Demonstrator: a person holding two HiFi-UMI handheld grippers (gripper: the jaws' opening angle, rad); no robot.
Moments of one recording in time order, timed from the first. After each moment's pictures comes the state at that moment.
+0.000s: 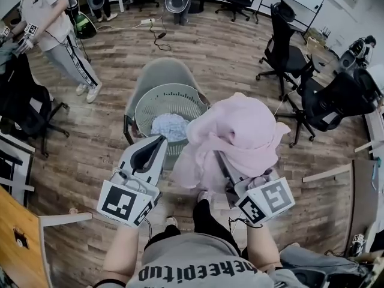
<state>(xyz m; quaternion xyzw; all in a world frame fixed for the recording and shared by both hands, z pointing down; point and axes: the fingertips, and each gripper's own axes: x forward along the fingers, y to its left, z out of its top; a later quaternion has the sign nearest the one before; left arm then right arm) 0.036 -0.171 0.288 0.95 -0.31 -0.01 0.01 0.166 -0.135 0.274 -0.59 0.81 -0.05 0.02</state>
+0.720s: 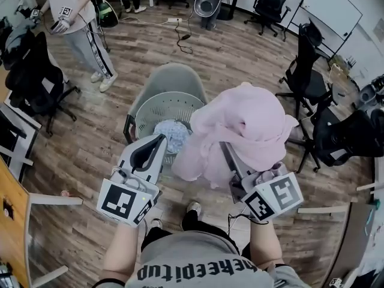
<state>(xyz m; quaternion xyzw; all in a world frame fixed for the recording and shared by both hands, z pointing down) 0.083 -0.214 0.285 0.91 -0.41 -0.01 0.01 0.224 -0.212 0.245 -0.50 0.86 -0.04 0.03</state>
